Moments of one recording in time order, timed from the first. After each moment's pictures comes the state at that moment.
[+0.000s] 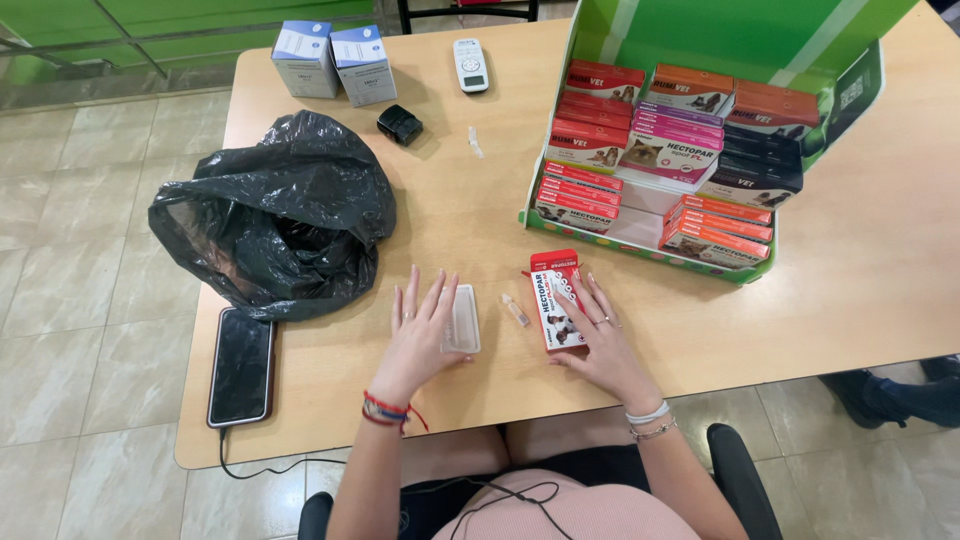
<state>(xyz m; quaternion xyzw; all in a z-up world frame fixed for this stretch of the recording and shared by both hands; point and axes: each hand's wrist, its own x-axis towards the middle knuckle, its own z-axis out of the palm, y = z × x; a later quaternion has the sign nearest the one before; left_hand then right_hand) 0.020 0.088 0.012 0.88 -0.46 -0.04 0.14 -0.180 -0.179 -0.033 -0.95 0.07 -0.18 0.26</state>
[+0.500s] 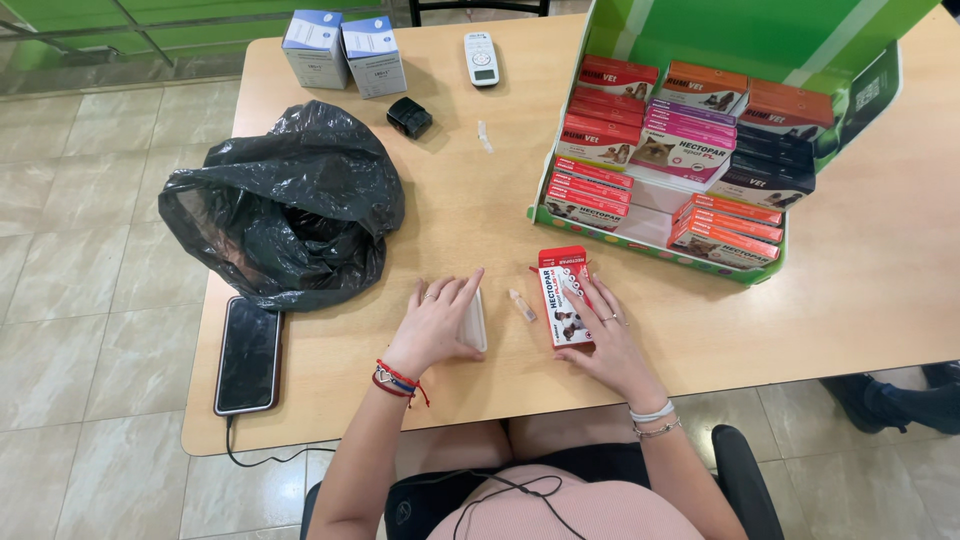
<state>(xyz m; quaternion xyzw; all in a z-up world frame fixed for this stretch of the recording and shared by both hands) 0.039 0.069 0.012 0.86 -0.50 -0.13 0.02 -0.181 -0.178 -0.033 -0.95 0.06 -0.19 0.25</state>
